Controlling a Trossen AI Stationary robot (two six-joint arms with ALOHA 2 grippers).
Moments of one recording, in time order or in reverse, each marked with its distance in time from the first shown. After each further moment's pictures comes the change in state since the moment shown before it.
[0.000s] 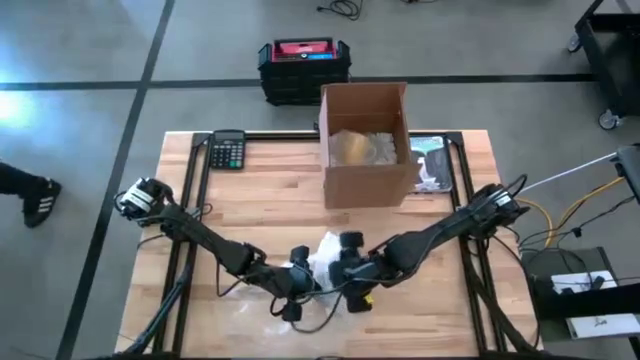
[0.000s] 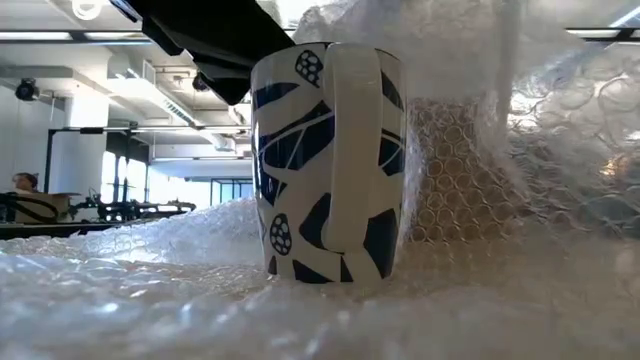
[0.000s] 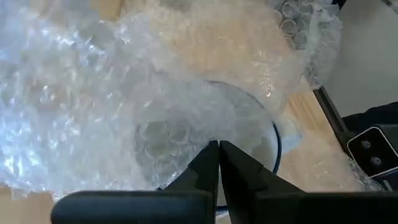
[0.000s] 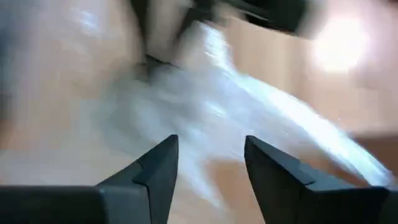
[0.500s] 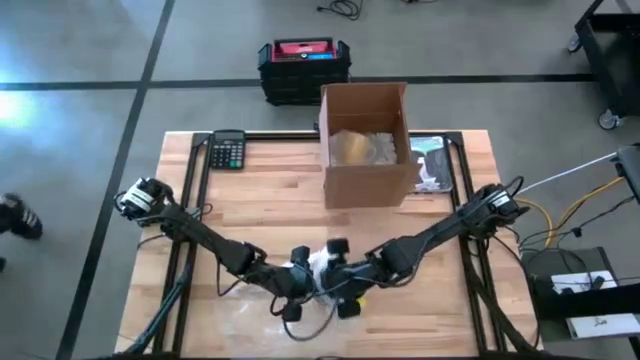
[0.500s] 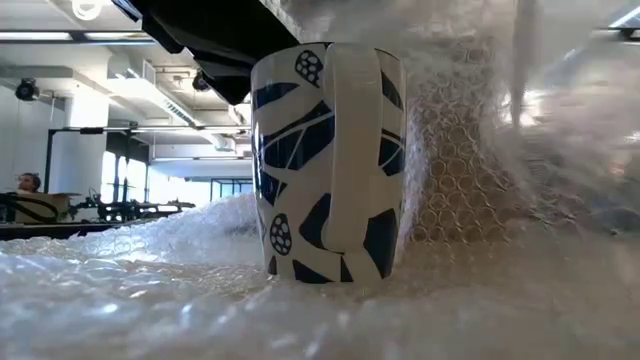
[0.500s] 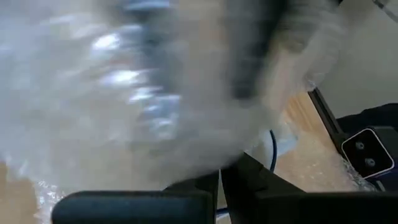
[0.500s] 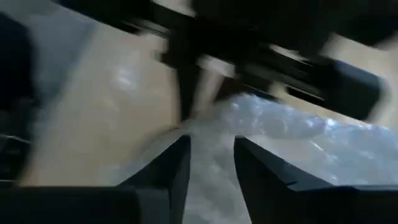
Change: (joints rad) left arm 0.000 -0.001 0.000 0.007 0.010 0.001; right arm 0.002 0.005 -0.186 0.543 -0.203 -0.136
